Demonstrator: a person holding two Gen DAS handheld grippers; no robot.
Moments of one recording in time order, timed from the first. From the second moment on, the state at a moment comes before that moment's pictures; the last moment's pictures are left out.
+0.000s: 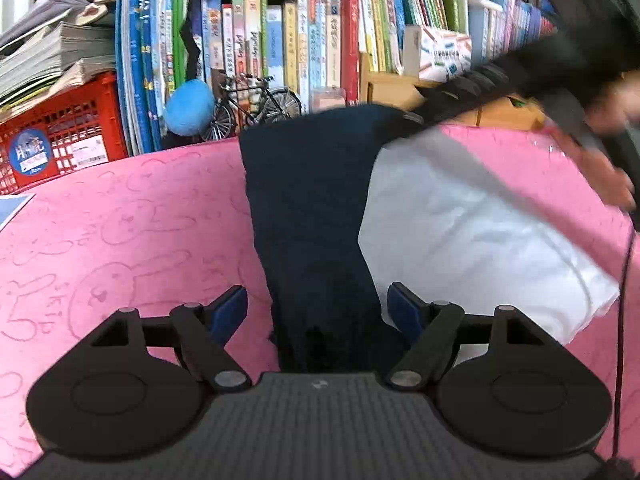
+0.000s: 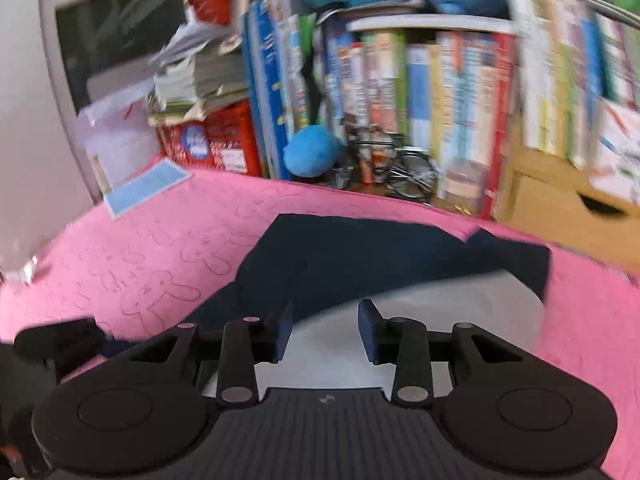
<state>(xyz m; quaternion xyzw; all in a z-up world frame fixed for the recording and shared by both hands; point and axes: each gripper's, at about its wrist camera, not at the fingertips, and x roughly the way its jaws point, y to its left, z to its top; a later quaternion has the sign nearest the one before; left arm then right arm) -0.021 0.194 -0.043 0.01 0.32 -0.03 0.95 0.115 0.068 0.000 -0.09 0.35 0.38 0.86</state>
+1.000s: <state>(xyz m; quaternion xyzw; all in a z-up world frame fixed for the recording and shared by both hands) -0.018 0.215 -0.051 -0.04 0.34 -0.07 0.94 0.018 -0.008 0.012 -0.07 0.32 0.35 0.88</state>
